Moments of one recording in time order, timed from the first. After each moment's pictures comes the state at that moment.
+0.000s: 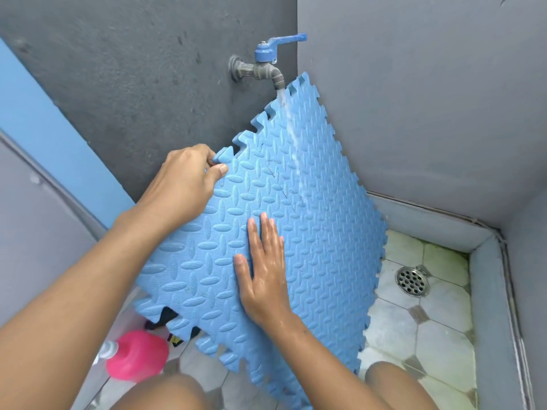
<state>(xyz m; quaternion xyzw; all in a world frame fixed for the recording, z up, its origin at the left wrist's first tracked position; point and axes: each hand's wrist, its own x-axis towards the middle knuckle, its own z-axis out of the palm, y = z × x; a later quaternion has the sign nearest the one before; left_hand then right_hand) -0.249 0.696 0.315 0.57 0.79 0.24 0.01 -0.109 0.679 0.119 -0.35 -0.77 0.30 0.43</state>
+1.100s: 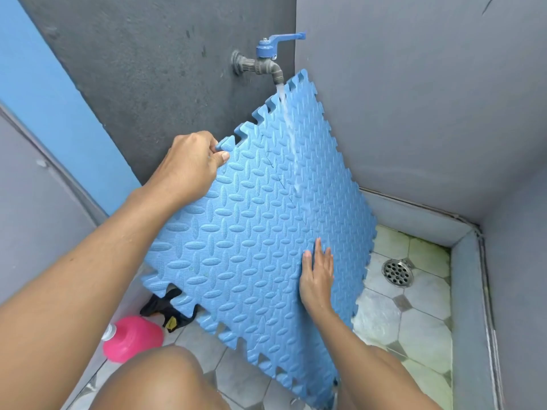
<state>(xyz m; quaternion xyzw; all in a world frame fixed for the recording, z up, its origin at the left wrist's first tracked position) -0.246 0.698 0.319 0.55 0.80 0.24 0.04 -0.023 0.716 0.024 -0.61 -0.60 0.42 0.32</state>
